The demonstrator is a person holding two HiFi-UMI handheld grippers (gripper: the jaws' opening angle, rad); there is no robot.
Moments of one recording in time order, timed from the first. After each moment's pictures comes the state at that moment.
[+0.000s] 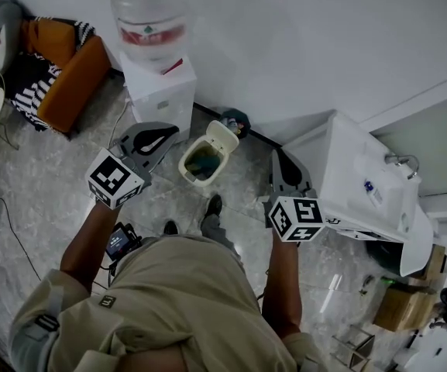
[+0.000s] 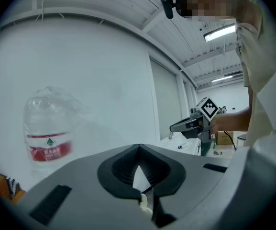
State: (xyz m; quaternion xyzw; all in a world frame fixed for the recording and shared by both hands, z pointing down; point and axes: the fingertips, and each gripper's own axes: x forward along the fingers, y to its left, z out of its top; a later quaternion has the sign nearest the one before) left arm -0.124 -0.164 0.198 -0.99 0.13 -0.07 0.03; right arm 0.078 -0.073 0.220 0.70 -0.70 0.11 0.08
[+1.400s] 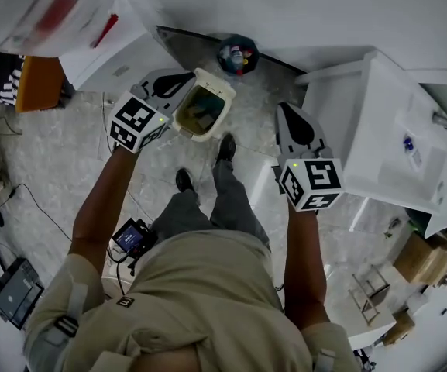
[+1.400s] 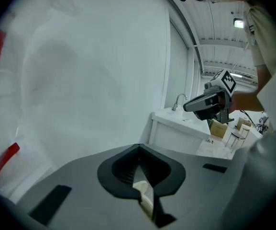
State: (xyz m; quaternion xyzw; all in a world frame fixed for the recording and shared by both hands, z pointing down) left arm 0.102 -0.299 0.460 -0.96 0.07 -0.24 -0.07; right arm 0.237 -0.177 0.418 0.67 -0.69 0.24 0.12
